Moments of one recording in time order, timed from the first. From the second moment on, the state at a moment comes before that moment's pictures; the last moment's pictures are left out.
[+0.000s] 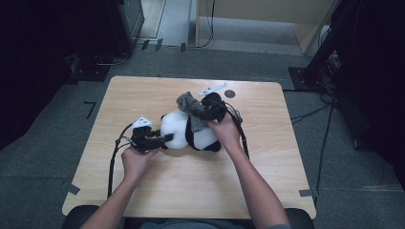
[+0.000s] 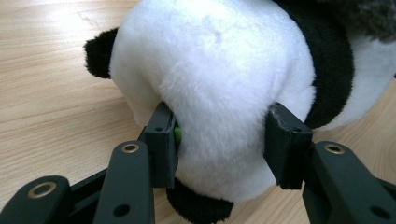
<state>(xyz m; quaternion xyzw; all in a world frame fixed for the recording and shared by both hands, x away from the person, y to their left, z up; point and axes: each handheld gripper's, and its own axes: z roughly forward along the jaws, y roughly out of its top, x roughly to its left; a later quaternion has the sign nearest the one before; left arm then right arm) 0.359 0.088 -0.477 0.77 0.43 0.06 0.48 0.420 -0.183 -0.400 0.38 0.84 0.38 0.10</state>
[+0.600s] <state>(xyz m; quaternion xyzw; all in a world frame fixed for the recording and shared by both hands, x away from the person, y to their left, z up) 0.360 0.089 -0.478 0.76 0.43 0.06 0.48 0.442 -0.251 -0.418 0.45 0.80 0.38 0.09</state>
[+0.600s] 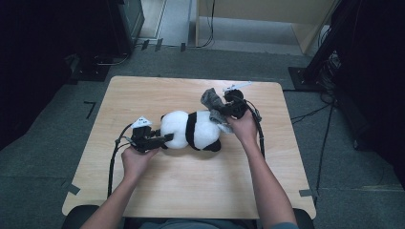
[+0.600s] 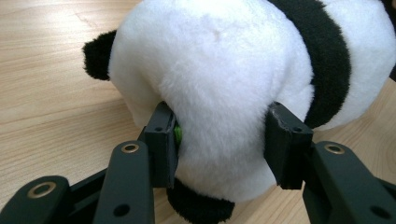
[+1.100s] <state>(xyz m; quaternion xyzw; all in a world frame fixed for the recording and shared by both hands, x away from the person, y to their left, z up) 0.359 0.091 -0.480 0.76 0.42 0.06 0.48 0.439 -0.279 -0.447 0.48 0.79 0.38 0.07</state>
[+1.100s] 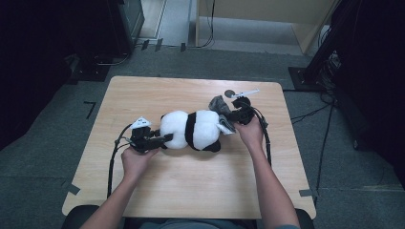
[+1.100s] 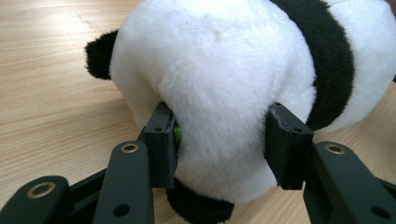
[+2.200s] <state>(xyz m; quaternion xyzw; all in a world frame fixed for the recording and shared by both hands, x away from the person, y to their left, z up) 0.355 0.088 -0.473 0.76 0.43 0.07 0.48 0.392 -0.142 -0.378 0.33 0.83 0.43 0.08</state>
